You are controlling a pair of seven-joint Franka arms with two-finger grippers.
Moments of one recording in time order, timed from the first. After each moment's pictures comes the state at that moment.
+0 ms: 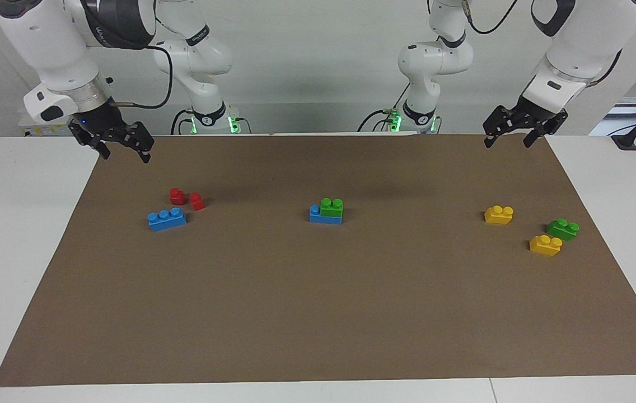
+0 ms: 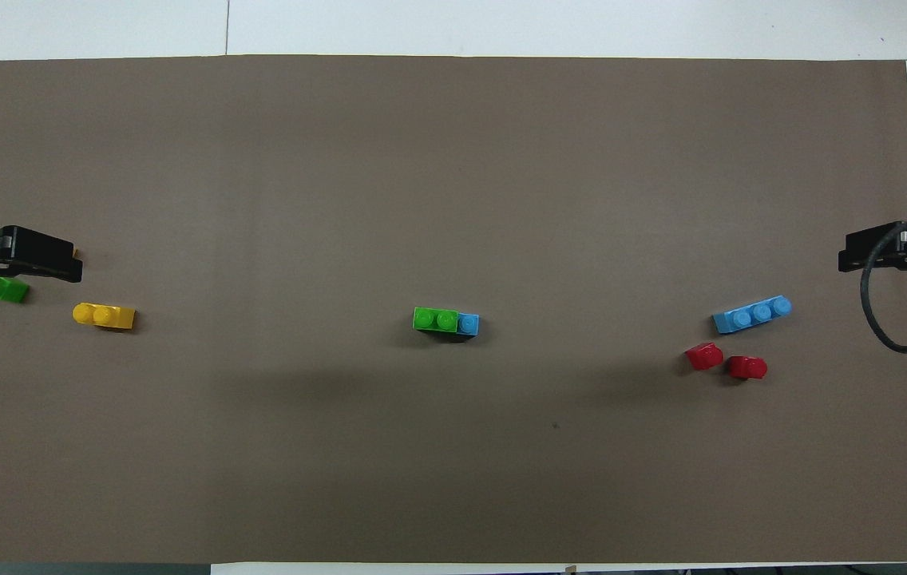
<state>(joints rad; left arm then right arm) 0.03 -0.04 -0.09 -1.60 -0.03 1.51 -0.02 -0.05 -0.08 -0.01 -1.75 -0.01 1.65 0.07</state>
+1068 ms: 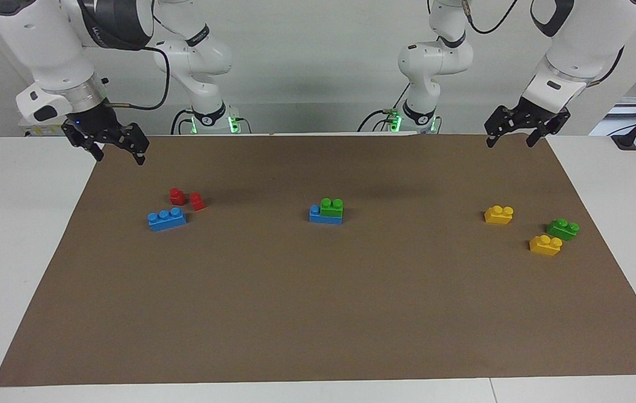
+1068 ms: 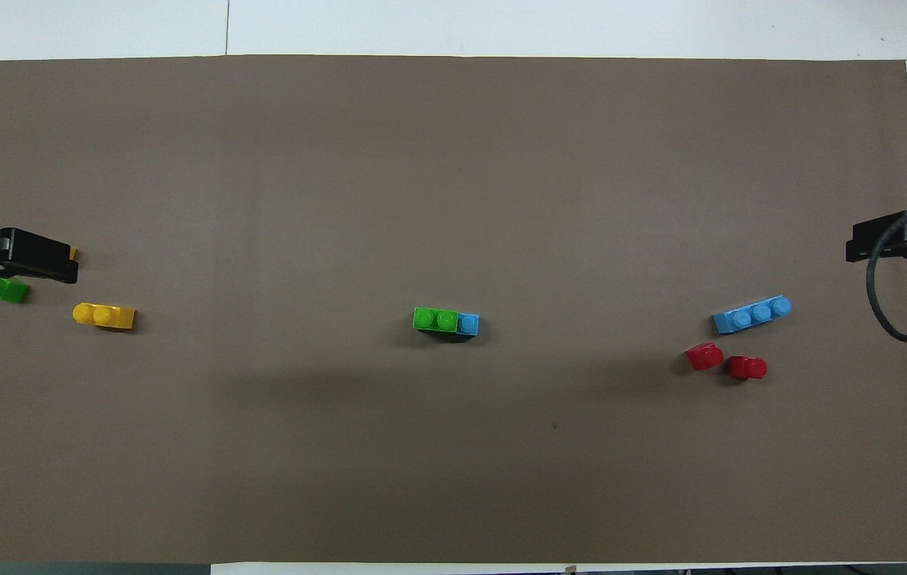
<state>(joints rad) 0.03 -0.04 -0.09 -1.60 -0.02 1.51 0.00 -0.06 -0.06 -0.01 -1.72 -0.02 1.65 0.07</state>
